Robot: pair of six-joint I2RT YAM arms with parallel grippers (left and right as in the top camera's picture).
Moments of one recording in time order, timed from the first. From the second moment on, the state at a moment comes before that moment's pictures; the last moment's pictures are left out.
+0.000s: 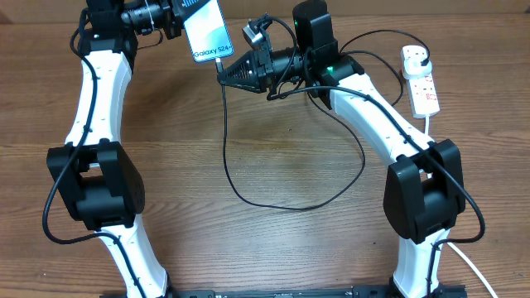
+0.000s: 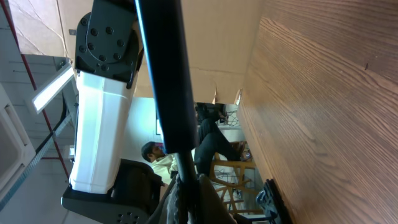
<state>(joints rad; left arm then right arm) 0.08 2.14 1.95 -0.10 1.22 -1.11 0.42 2.07 1.74 -0.06 -1.29 1.04</state>
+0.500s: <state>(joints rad) 0.08 2.14 1.95 -0.10 1.23 -1.14 0.43 2.07 1.74 -0.07 -1.28 1.04</state>
